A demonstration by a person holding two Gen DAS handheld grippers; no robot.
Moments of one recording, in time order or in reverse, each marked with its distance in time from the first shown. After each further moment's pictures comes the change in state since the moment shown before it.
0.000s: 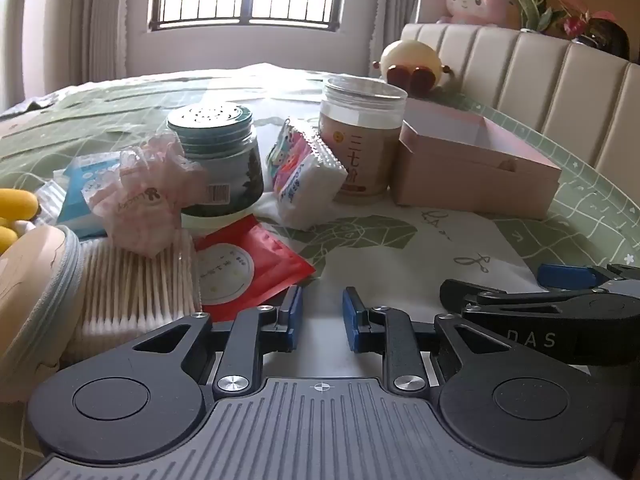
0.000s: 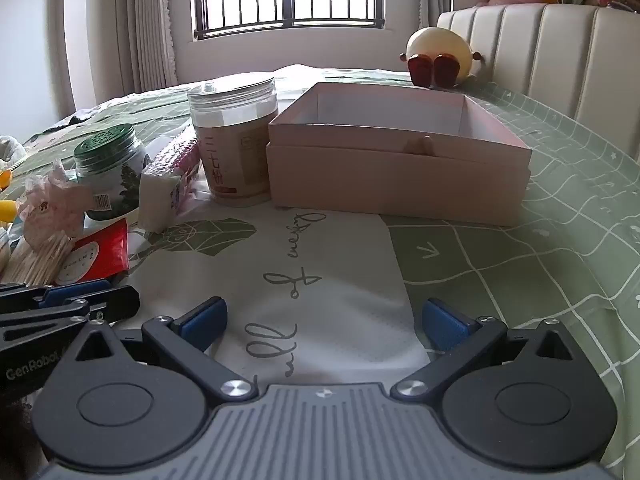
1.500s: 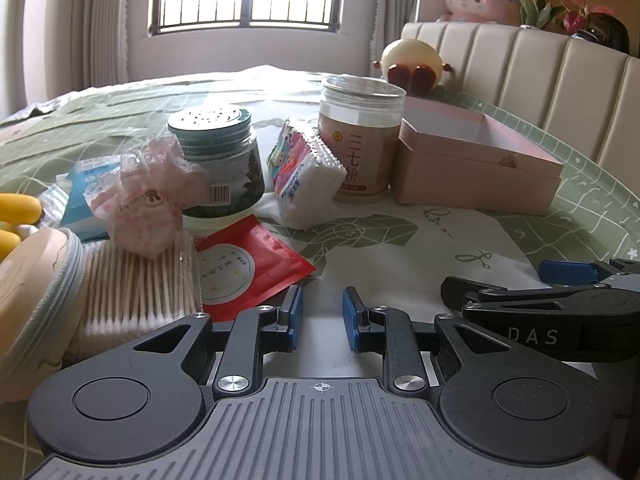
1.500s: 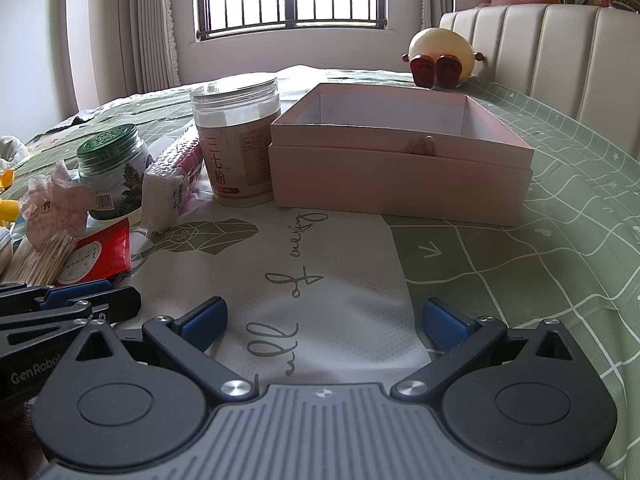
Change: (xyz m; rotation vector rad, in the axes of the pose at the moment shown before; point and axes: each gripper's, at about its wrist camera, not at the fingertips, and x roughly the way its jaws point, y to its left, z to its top) left arm -0.004 0.002 -0.001 0.014 -0.010 0.010; right arm -0.002 -0.001 -0.001 0.013 -0.002 0.009
